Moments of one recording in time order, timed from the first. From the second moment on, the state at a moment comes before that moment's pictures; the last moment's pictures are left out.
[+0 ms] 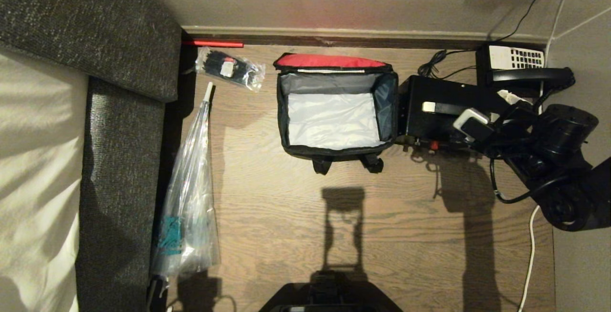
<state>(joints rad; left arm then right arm) 0.00 0.00 0.00 0.00 0.00 0.02 0.03 1.97 -0.77 -1.35 -0.17 -1.26</state>
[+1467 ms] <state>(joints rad) 0.00 0.00 0.00 0.00 0.00 0.02 -0.02 2.23 -0.99 -1.53 -0.13 -1.32</state>
